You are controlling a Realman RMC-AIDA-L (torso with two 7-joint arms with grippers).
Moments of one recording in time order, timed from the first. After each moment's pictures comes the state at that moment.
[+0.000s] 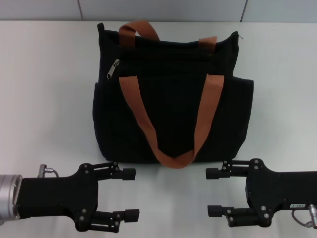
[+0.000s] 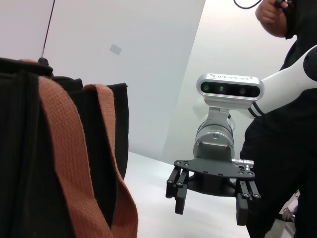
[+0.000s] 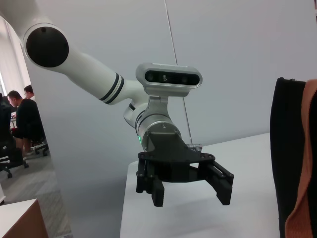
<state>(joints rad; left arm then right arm) -0.35 -1.97 1.13 0.38 1.66 1.79 -1.01 0.43 2.08 -0.81 -0.43 -2.00 -1.80 0.94</state>
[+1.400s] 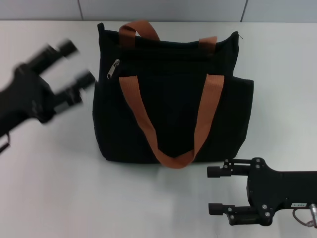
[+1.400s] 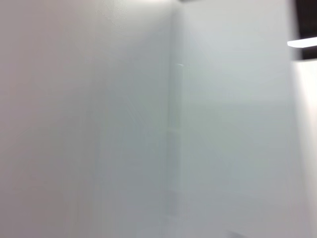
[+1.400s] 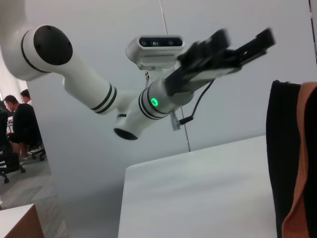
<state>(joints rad) -0.37 -2.06 0.45 0.38 1.65 1.95 -0.95 0.43 2.08 -0.80 -0.43 -2.00 -1.81 0.94</state>
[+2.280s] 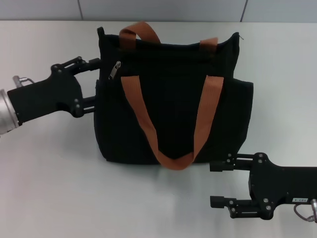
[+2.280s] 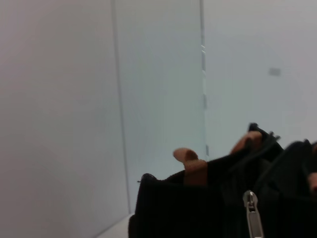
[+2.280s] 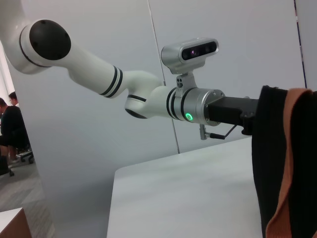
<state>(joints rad) -0.48 -2.02 0.63 0.47 1.79 1.54 -0.88 0.42 2.07 -0.78 -0.43 -1.99 -1.80 0.96</state>
